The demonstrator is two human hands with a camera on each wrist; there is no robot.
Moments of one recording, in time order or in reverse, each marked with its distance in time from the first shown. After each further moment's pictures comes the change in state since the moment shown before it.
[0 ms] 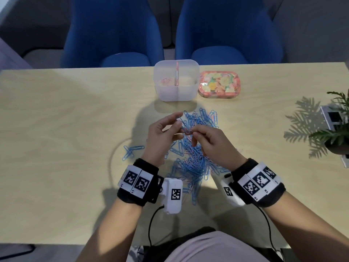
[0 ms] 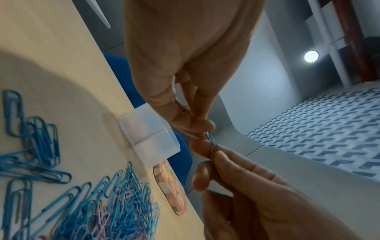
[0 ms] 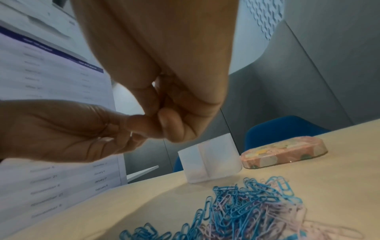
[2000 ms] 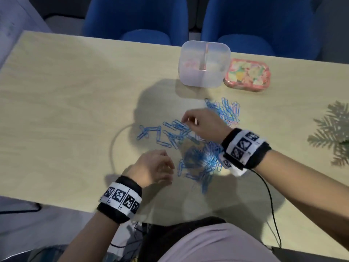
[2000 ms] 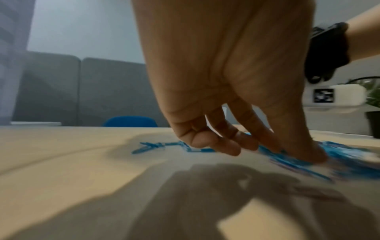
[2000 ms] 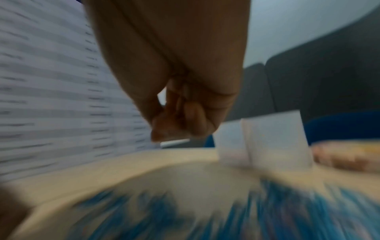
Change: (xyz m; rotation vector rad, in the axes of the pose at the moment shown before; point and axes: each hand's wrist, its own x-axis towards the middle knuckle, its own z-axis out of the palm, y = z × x) left_hand -0.063 -0.073 -0.106 1.154 -0.456 0.019; right_hand 0.061 -0.006 0.042 -0.488 -0.276 -0.052
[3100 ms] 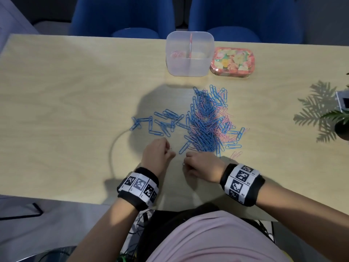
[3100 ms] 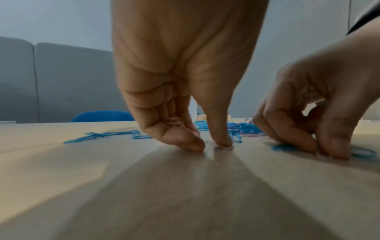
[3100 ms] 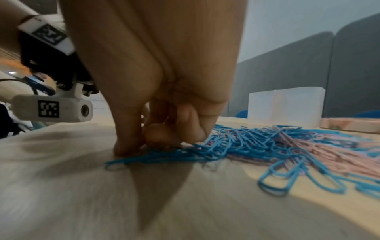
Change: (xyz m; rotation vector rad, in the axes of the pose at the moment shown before) left_hand 0.018 0.034 0.038 -0.036 0.321 -0.274; right_hand -0.109 0.009 0.075 -0.375 -0.452 -0.093
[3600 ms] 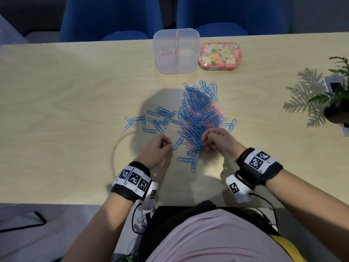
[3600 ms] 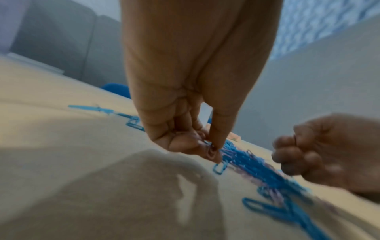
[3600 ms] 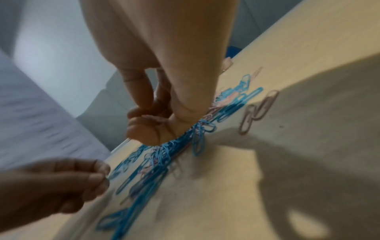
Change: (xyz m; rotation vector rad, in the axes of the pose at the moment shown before) left_hand 0.001 0.009 -0.006 -0.400 -0.196 -0.045; right_hand -0.027 0.044 -0.006 1.420 0.468 0.399
